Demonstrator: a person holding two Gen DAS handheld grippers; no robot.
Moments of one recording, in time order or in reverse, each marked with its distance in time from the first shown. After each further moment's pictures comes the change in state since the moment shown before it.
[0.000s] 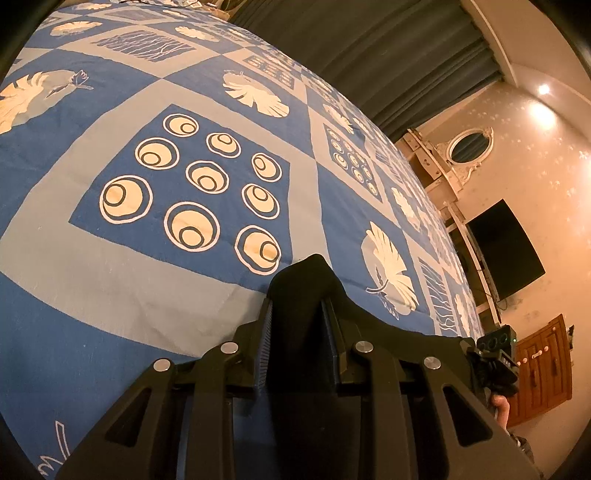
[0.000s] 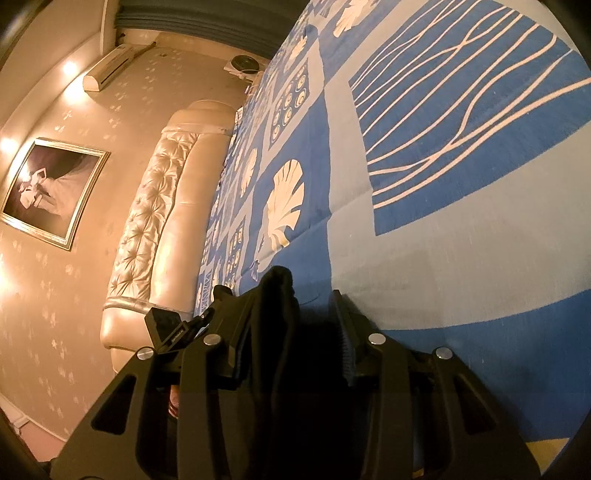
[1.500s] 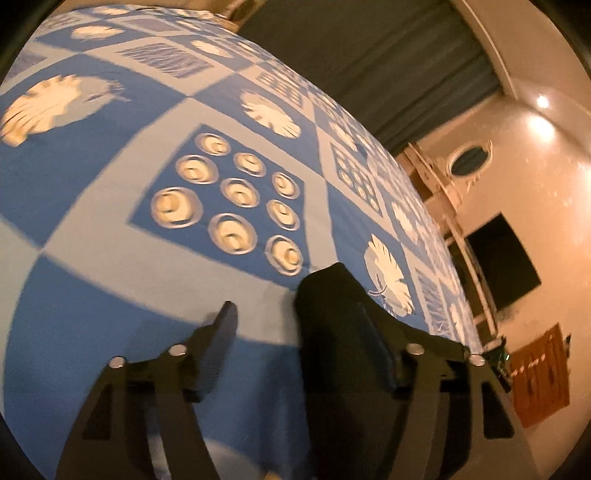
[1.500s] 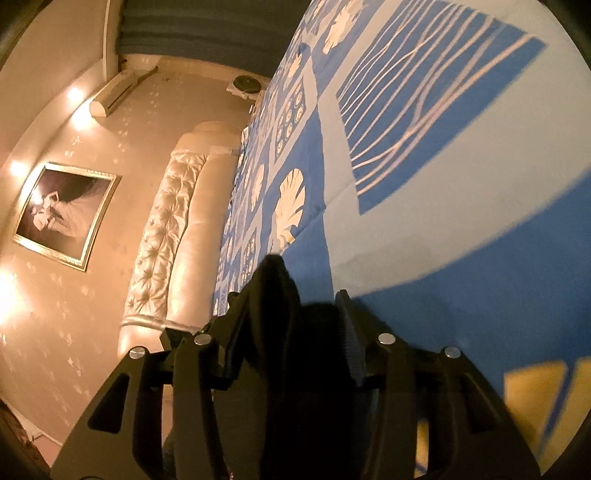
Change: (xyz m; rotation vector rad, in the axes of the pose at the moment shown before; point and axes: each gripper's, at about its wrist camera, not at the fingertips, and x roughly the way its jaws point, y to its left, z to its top) left arm -0.035 0.025 0.001 -0.045 -0.059 -0.004; right arm -0.025 -0.020 -0.011 0.065 -0.079 0.063
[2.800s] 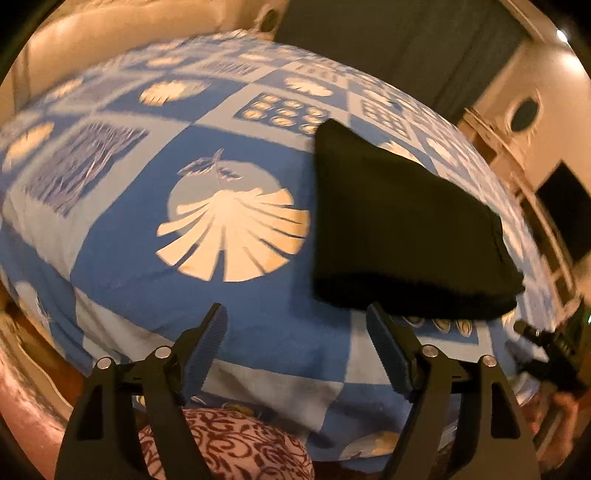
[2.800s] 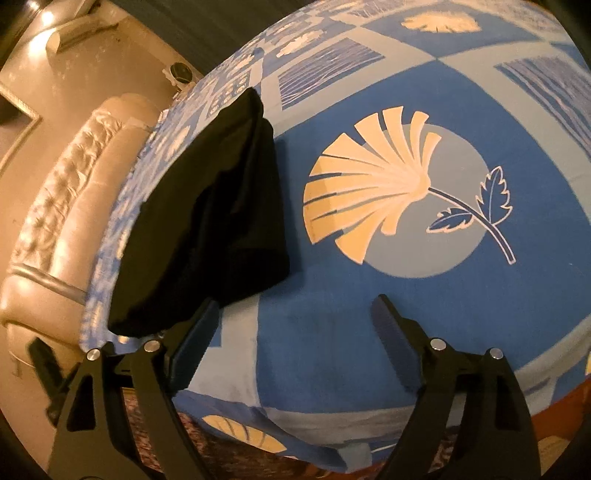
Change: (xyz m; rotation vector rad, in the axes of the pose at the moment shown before) left arm -0.099 -0.081 -0.183 0.164 0.002 0.418; right arm -0.070 0.065 -0.198 -0.213 -0.090 -0.582
